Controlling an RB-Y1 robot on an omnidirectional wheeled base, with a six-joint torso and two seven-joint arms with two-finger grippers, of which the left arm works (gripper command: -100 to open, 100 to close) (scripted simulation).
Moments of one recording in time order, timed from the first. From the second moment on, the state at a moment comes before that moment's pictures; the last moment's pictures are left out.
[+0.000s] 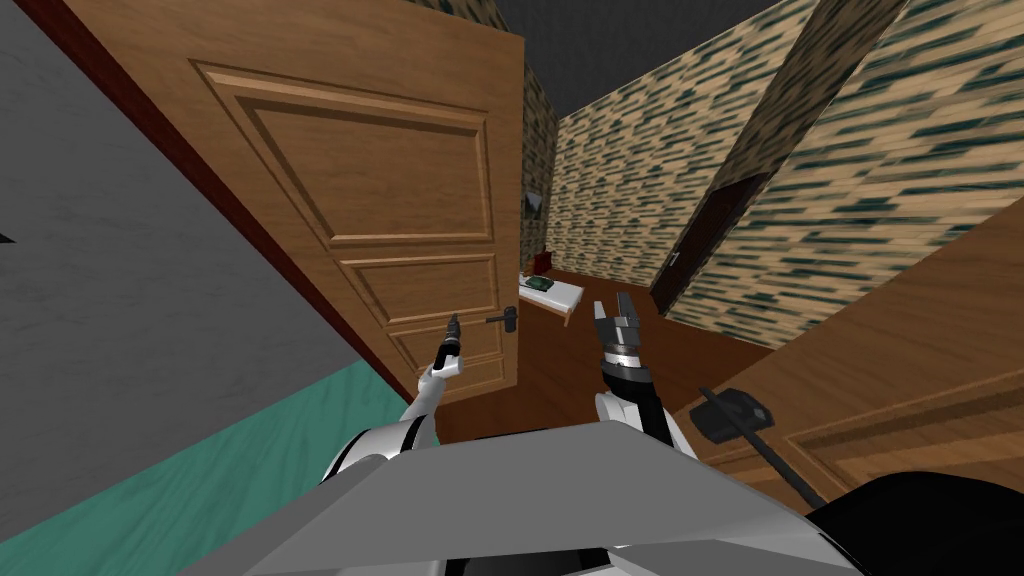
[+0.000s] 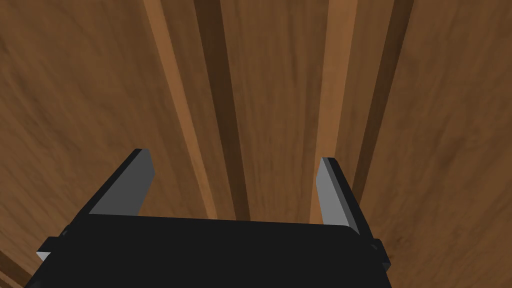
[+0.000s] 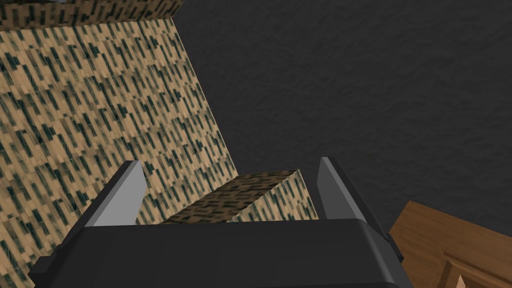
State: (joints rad) arm -0.49 0.09 0.25 -0.67 0.10 -0.47 -0.21
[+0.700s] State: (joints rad) arm -0.48 0.01 0.26 -0.69 0.10 -0.47 -0.22
